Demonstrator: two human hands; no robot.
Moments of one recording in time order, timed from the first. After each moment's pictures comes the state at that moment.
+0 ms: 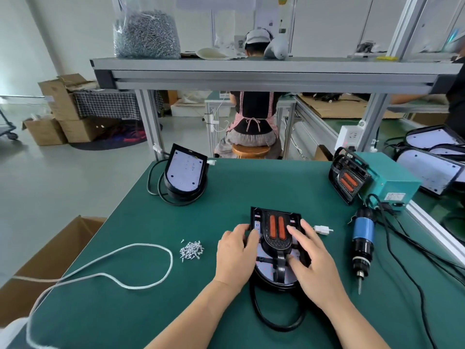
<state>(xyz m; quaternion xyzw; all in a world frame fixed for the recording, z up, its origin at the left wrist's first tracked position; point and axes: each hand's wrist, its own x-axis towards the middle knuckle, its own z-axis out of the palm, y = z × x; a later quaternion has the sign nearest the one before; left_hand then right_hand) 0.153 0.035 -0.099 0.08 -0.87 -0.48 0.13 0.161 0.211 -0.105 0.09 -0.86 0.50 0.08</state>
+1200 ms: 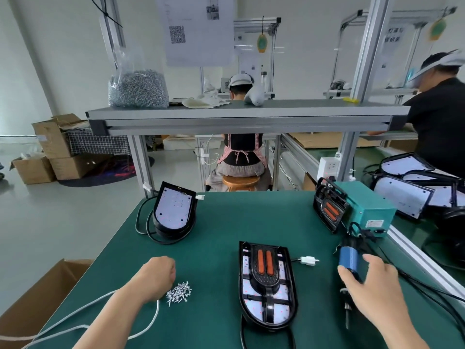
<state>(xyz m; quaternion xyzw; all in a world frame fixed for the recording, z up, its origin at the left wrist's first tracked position) 0.134 -0.117 -0.058 0.09 -0.98 -0.10 -0.11 0.149 0.304 -0.063 -0.21 -0.90 0.37 0.08</state>
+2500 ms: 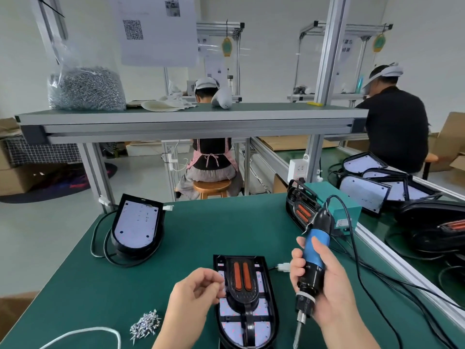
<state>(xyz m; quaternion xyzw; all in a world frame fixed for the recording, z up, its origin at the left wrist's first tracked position) 0.154 0.011 -0.063 0.00 -0.77 -0.64 0.07 0.138 0.250 -0.034 -0.09 -0.28 0.96 -0.03</state>
